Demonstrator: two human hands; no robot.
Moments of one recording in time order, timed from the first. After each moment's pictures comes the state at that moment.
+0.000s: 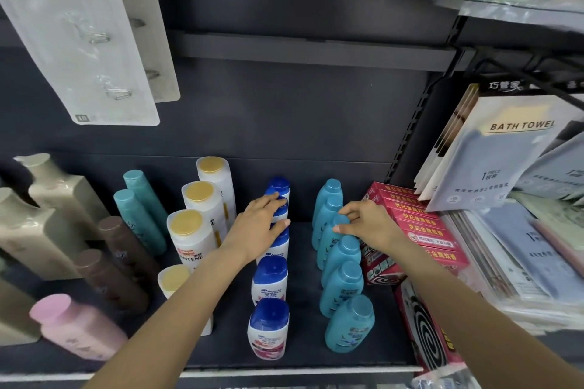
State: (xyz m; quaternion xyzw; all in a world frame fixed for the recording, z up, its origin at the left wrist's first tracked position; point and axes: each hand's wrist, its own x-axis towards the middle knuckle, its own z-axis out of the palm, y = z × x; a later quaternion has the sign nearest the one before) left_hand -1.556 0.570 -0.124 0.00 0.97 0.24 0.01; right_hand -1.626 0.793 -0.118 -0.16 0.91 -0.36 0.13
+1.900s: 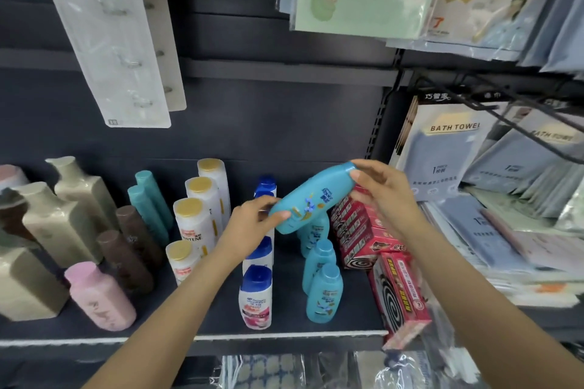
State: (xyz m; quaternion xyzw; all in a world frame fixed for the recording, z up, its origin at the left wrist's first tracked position) left_hand -1.489 0.607 -0.084 -0.01 0.85 0.52 -0.08; right_hand -1.547 0.832 -0.026 -0.13 0.68 -0.72 0.04
